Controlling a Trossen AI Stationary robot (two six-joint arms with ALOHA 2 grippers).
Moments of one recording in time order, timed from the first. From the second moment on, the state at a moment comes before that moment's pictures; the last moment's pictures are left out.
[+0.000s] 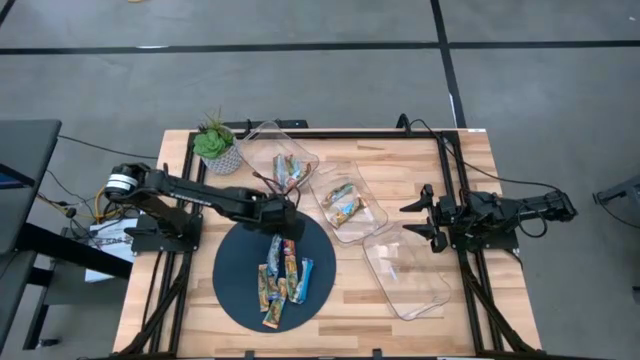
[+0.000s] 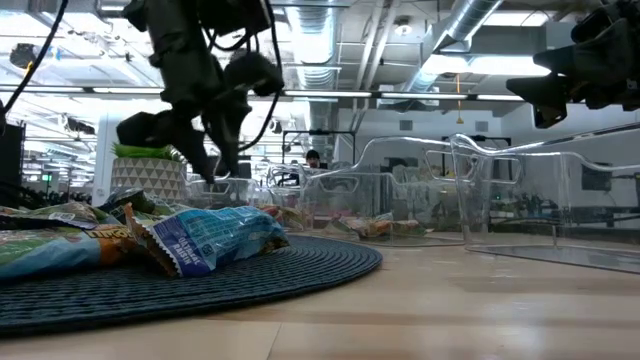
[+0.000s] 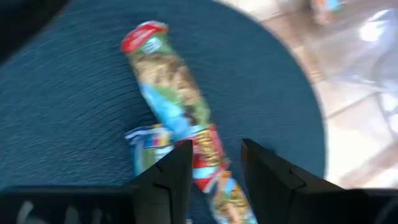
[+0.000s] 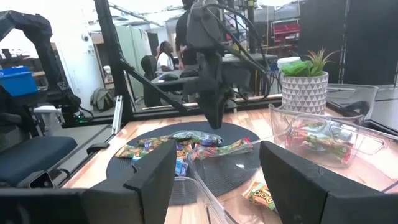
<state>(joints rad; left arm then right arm) -0.06 1.53 0.97 -0.58 -0.02 -1.33 0.16 0.01 0.00 0.03 0.08 0.08</state>
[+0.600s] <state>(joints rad) -0.04 1.63 0.96 -0.55 -0.03 -1.18 0.16 0.01 0.00 0.03 0.08 0.08</state>
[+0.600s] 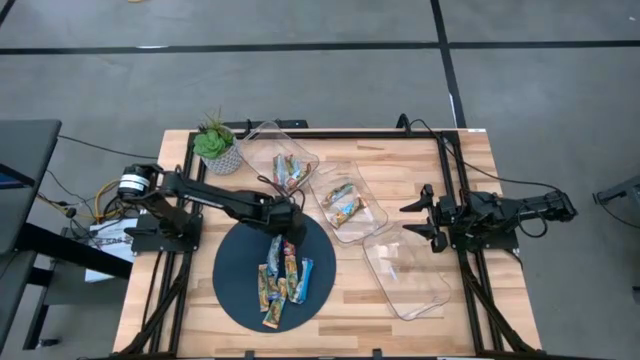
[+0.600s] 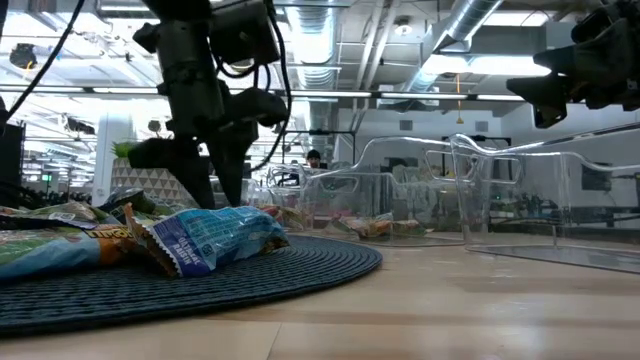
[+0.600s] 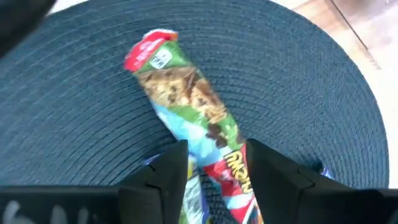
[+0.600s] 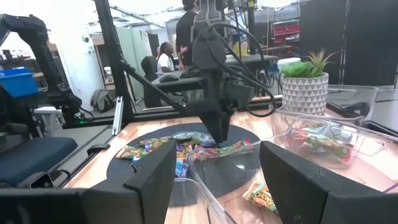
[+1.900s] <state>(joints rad) -0.02 1.75 0.96 -0.45 0.05 -1.15 0.16 0.01 0.00 0.03 0.08 0.08</state>
